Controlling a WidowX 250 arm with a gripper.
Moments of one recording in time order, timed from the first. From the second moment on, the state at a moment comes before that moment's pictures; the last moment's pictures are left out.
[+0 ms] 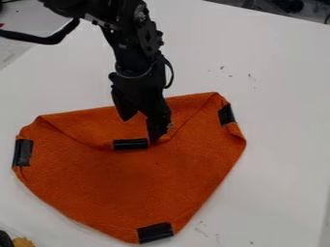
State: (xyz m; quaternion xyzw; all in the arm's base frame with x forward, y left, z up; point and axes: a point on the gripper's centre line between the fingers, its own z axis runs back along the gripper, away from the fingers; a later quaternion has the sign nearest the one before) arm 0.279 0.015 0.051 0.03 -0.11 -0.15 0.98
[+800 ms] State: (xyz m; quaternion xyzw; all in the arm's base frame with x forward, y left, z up) arm 0.227 -0.036 0.057 0.03 -0.11 -0.15 0.98
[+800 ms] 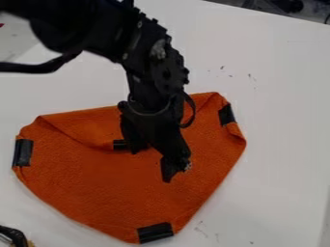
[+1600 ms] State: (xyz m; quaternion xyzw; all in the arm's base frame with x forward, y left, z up) arm 0.169 -0.067 0.027 -0.01 -0.12 -0.08 0.99
